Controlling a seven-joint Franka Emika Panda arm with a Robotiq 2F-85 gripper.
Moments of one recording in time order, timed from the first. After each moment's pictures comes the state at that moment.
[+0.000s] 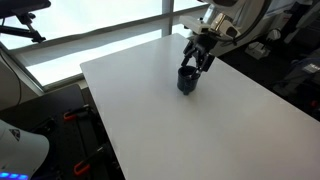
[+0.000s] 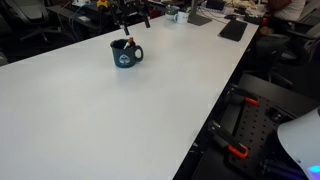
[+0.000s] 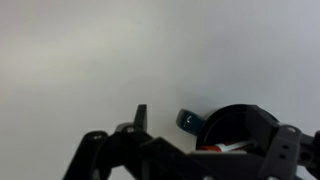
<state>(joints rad) -0.04 0.73 -0.06 -1.40 0.00 1.70 0.24</state>
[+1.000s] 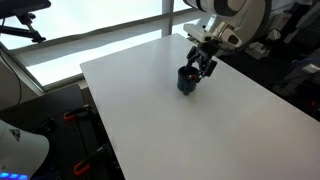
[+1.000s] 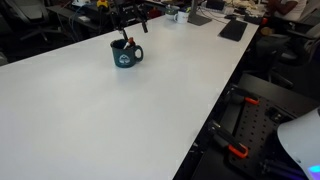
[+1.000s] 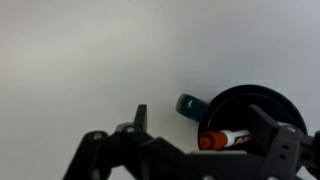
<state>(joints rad) -0.05 0.83 -0.06 -1.30 0.00 1.70 0.24</state>
